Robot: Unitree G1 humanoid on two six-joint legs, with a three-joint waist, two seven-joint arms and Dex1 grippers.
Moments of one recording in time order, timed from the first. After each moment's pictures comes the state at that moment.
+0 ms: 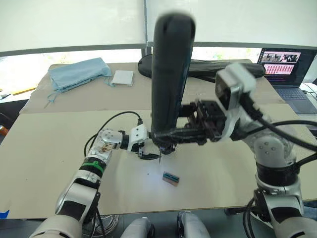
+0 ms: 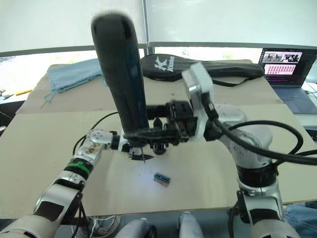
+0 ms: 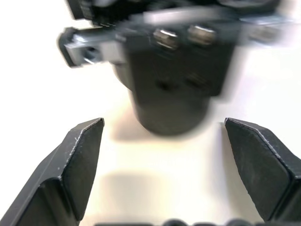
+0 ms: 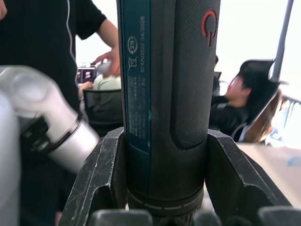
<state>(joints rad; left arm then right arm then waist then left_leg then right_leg) -0.74 0.41 -0.22 0.71 -0.08 -0.27 -1.39 -0.69 -0.52 0.05 -0.43 0.97 0.72 1.08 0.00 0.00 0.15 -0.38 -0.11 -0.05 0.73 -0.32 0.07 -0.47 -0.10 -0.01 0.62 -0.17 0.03</state>
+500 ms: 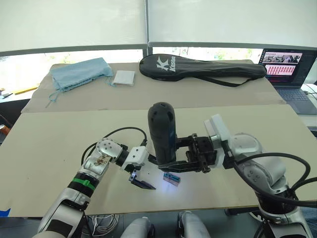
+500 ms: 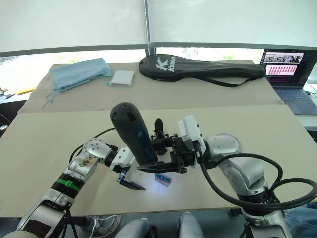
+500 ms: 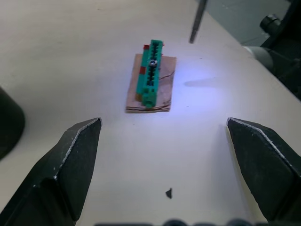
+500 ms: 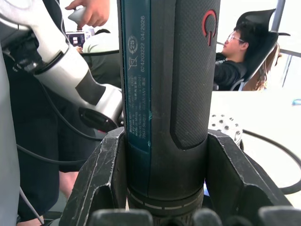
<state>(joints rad) -0.53 0.49 -0.33 0.31 -0.13 -0.10 -1.55 -0.43 -0.53 0.14 -0.47 0.72 0.51 1.14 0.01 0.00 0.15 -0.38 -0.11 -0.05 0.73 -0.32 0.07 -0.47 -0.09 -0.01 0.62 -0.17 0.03</state>
